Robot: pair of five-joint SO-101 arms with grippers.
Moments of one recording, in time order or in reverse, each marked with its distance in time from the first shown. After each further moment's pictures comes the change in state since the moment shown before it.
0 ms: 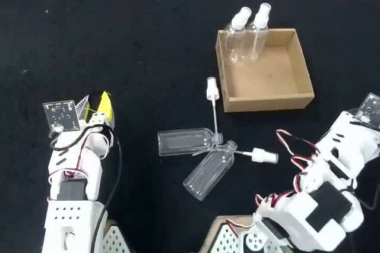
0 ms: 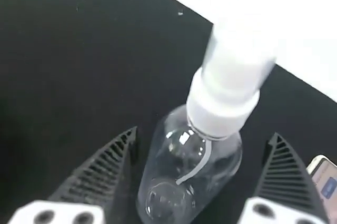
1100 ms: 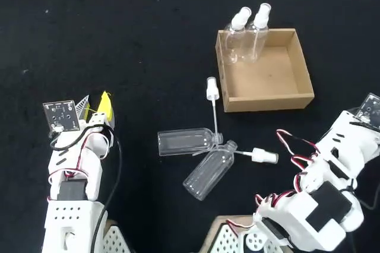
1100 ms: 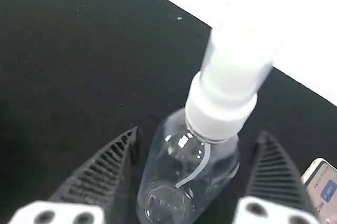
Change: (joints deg) left arm 0.0 0.0 0.0 0.0 0.0; right arm 0.0 0.0 0.0 -0.4 -0.1
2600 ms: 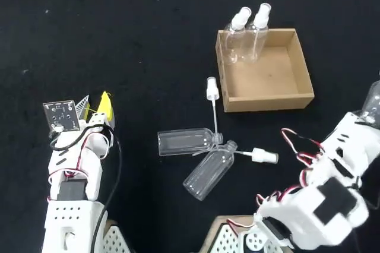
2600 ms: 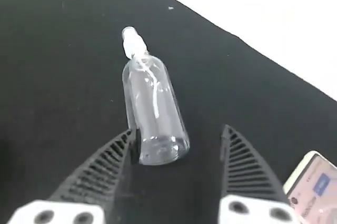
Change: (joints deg) left arm 0.0 0.0 0.0 0.0 0.0; right arm 1.6 1.7 -3.8 3.9 0.0
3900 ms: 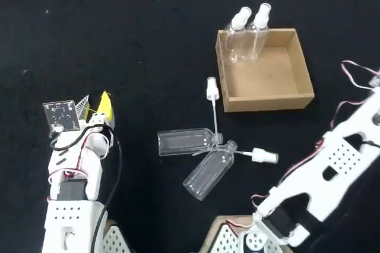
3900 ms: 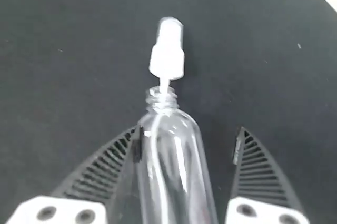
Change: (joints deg) left arm 0.0 0.0 0.0 0.0 0.0; right arm -3.4 77.3 -151.3 98.4 -7.0
